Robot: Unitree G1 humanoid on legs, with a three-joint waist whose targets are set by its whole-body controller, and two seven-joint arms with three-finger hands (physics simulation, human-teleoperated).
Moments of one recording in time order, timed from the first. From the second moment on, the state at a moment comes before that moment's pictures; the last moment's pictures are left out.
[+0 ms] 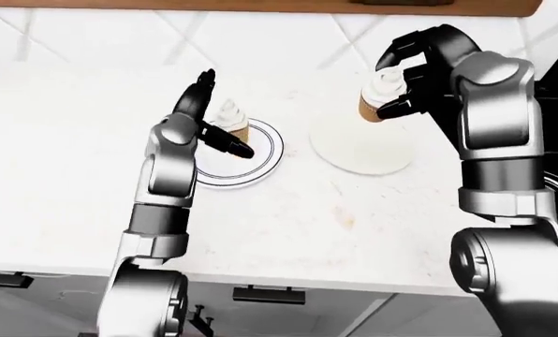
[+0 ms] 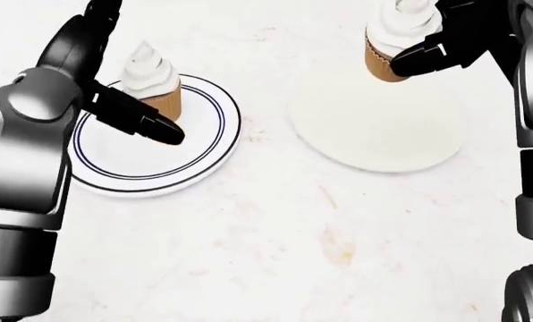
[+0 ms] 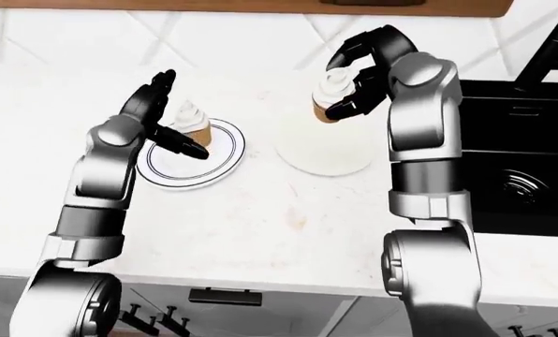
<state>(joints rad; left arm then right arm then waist) -0.95 0.25 0.04 0.37 0.41 0.61 -0.30 -1.13 -0.44 -0.11 0.39 -0.49 0.68 0.56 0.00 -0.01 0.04</state>
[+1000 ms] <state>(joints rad) -1.05 0.28 0.05 0.46 0.47 0.52 -0.32 -1.15 -0.47 -0.11 0.38 -0.49 0.68 0.58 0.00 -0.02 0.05</state>
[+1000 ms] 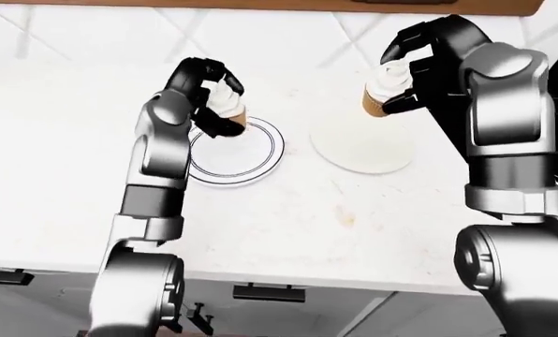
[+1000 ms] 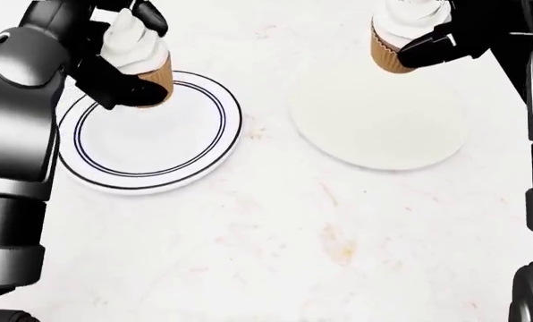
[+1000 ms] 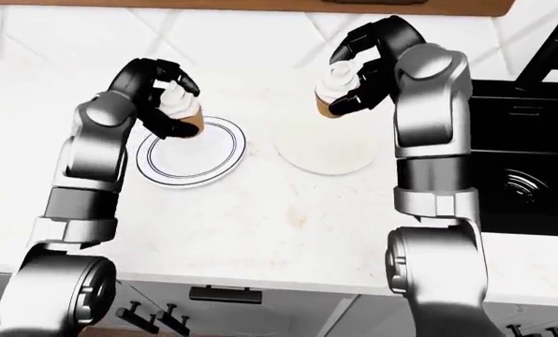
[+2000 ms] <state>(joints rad) -1.05 0.23 0.01 0.10 0.62 0.75 -0.59 -1.03 -0.50 -0.14 0.13 -0.53 0.78 0.78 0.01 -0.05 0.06</state>
